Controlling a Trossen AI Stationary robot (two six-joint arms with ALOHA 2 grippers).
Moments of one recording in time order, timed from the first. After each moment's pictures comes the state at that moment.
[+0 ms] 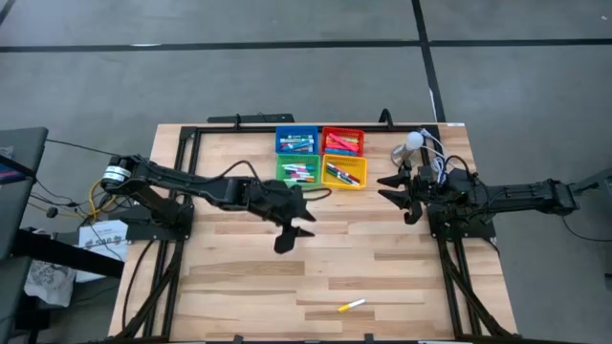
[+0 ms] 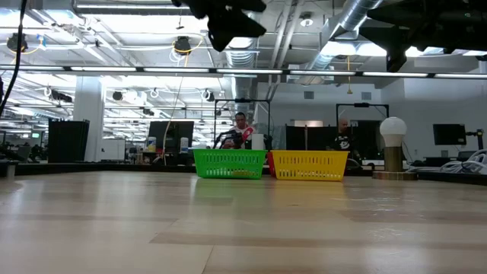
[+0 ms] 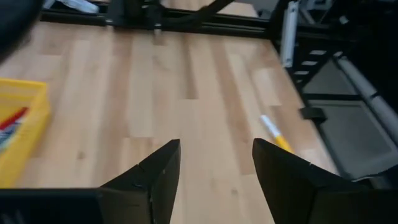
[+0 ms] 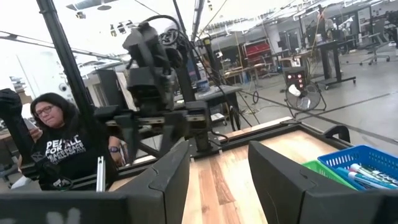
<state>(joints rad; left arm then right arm) -0.15 1.54 1.15 -0.15 0.09 -0.08 -0.03 0.42 0.18 0.37 0.03 0.21</state>
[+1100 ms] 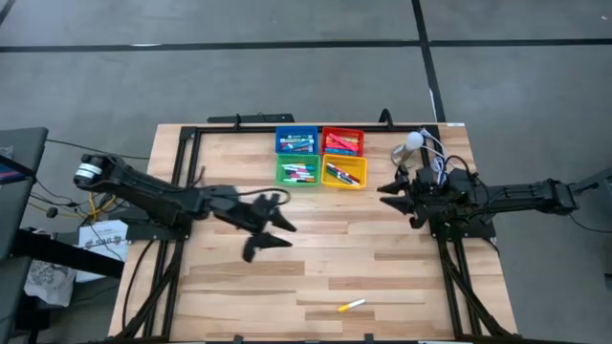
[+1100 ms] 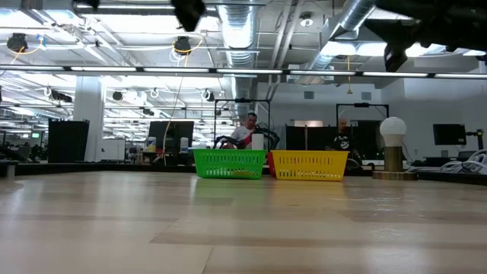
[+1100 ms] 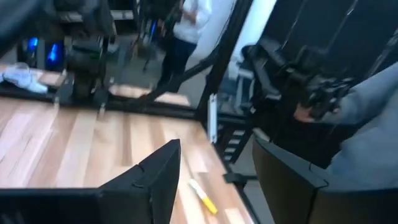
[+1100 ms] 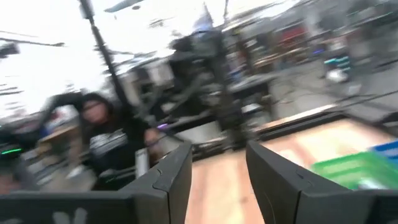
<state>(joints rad) -0.23 1.27 0.71 0.48 0.15 -0.26 -0.03 0.42 0.18 0.38 -0.10 0.30</state>
